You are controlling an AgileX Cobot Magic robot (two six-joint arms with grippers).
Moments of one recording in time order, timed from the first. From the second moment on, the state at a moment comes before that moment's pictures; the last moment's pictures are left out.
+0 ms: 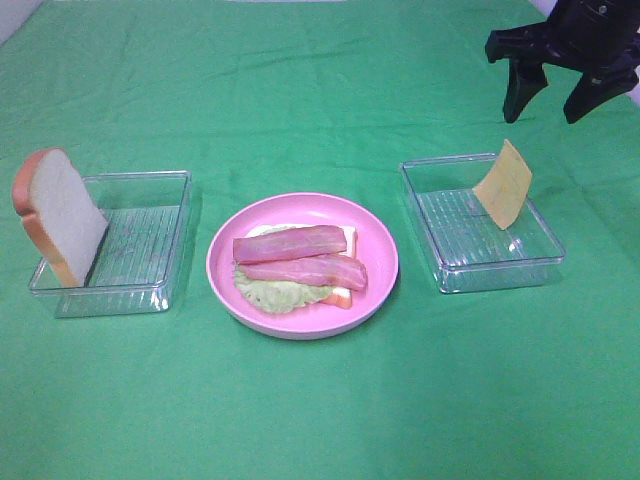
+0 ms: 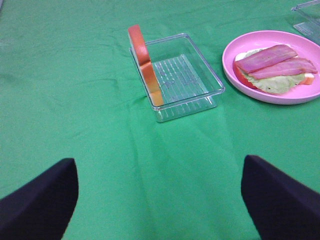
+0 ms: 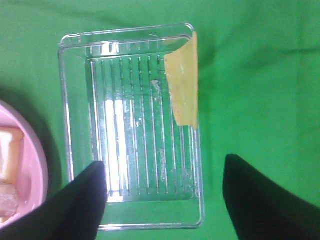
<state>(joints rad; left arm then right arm) -0.29 -0.01 -0.50 0.07 1.06 -0.04 0.13 1.90 -1.62 0.07 1.02 0.09</state>
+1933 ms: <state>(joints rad) -0.29 -0.01 -0.50 0.07 1.06 -0.04 0.06 2.24 -1.81 0.14 1.05 -0.01</state>
